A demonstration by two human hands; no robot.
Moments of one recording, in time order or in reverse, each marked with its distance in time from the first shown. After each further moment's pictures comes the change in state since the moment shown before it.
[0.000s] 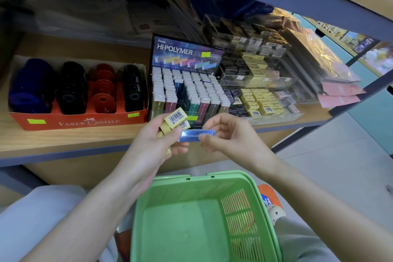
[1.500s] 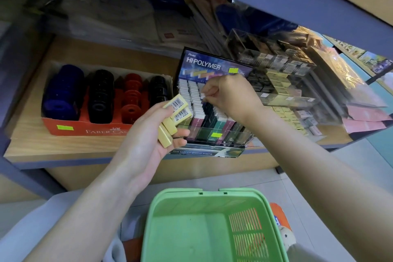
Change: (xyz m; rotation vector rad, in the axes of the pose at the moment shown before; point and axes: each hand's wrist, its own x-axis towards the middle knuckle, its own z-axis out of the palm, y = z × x) left_hand 0.010 0.040 -0.032 -0.343 0.095 0.053; right_hand 0.129 -0.041 0.006 -0.966 0.073 -0.389
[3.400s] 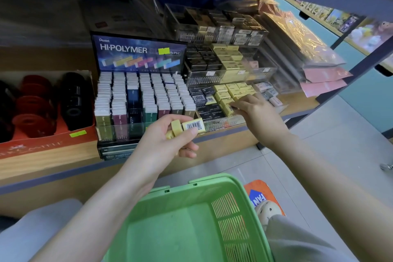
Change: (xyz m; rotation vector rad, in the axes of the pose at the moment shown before) left_hand 0.022 -0.082 0.084 0.490 -0.236 -0.035; right_hand -0.132 0.171 0.023 -0.204 0.147 0.126
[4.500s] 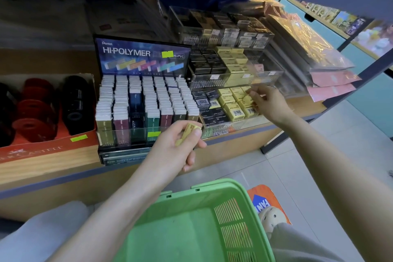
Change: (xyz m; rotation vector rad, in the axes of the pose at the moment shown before) left_hand 0.005 -0.007 0.008 0.125 -0.018 0.038; right_hand 0.036 0.037 0.002 0.565 -0.048 0.504
